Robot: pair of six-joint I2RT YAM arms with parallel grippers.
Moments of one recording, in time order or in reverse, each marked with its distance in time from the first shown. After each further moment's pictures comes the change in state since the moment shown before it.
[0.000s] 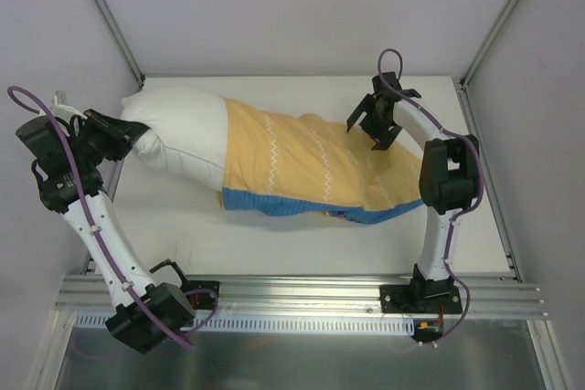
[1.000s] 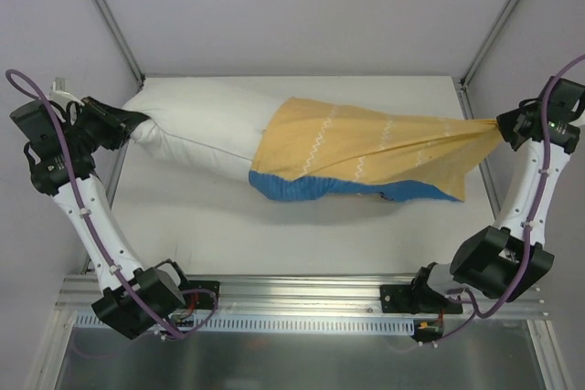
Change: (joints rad) left arm -0.019 0.100 0.102 -0.041 0.026 0.001; right arm -0.658 -0.611 -0.116 -0.071 0.048 -0.043
